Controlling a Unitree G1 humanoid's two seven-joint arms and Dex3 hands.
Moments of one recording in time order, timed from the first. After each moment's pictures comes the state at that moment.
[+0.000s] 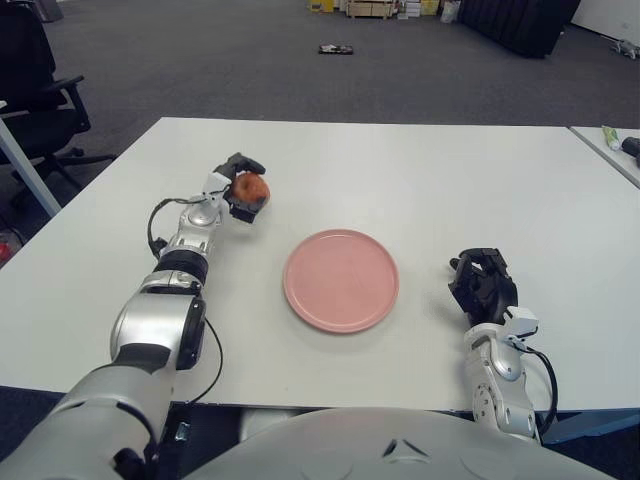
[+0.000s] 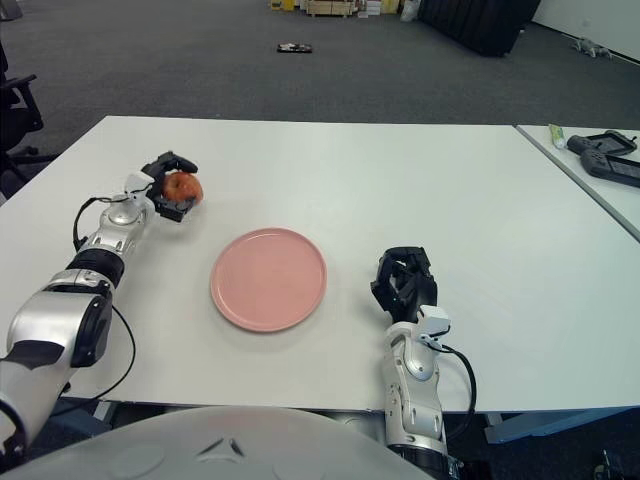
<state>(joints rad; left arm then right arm) -0.65 0.30 0.04 0.98 0.12 -0.30 -0.10 0.31 0.11 -0.10 -0.08 0.15 -0.12 -0.15</state>
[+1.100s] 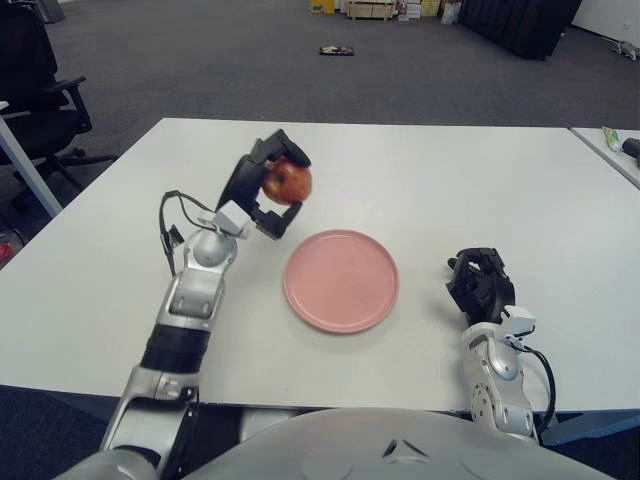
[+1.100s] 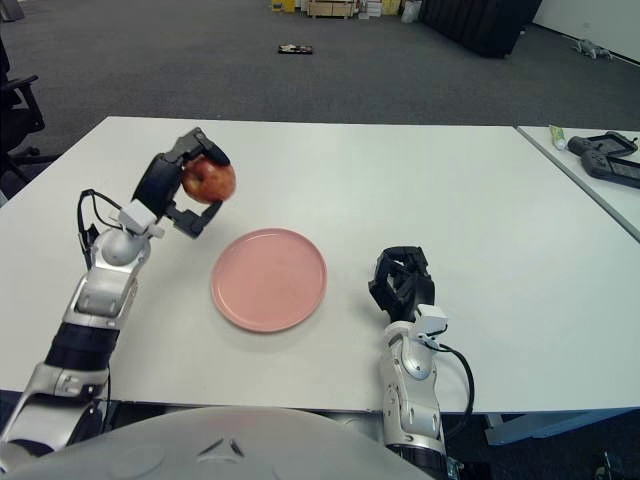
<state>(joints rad) -0.15 0.23 -0.10 -0.12 0.14 -0.23 -0.14 0.30 0.11 -0.09 -0.08 0.14 -0.12 -0.16</state>
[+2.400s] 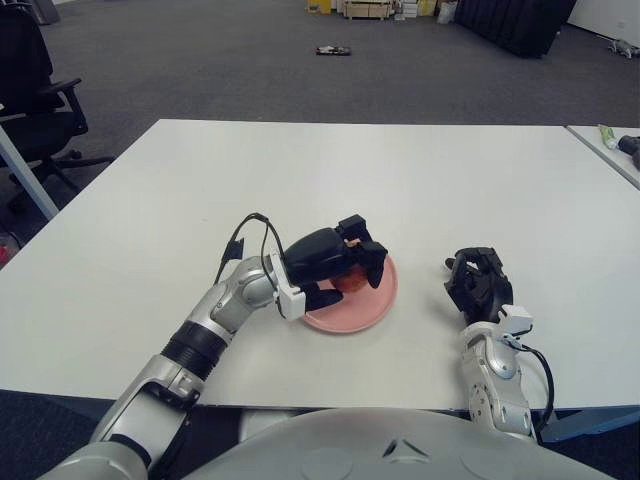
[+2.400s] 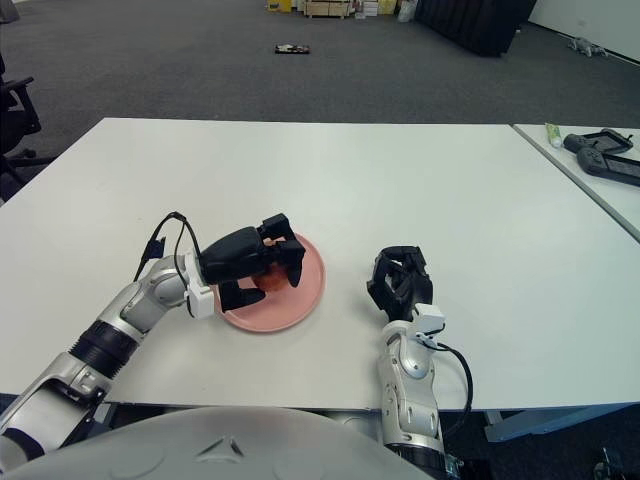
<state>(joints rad) -0.28 0.31 -0.43 0.30 0.62 -0.88 -0.19 0.30 0.11 -0.08 -0.07 0.14 -0.13 -0.17</state>
